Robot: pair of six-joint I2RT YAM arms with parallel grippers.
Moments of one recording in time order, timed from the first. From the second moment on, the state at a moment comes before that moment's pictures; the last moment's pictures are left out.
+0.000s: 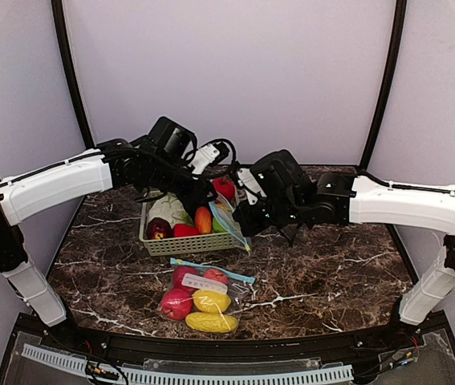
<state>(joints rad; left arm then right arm) -0.83 1.64 1.54 -0.65 -0.03 0.13 1.07 1.58 1.34 -0.45 0.18 0.31</state>
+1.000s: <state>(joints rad) -0.83 1.52 1.28 -0.39 -0.10 -0.40 1.08 1.58 1.30 -0.50 0.37 0.64</state>
